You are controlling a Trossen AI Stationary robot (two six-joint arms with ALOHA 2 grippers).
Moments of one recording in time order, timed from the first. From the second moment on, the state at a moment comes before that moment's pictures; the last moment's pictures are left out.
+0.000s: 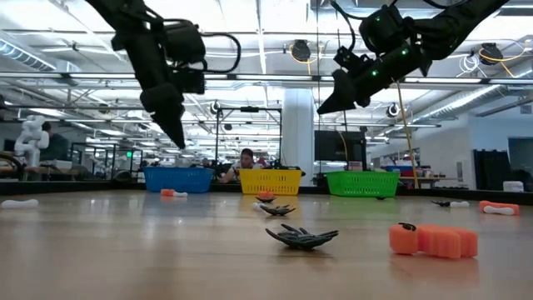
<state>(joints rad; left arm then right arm) 0.43 1.35 0.88 -0.63 0.01 0.21 -0.48 1.32 0.77 0.22 0.08 -0.12</state>
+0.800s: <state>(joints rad) -0.31 1.42 0.88 -0.81 0.09 -0.45 -0.48 1.32 0.77 0.21 0.08 -0.14</state>
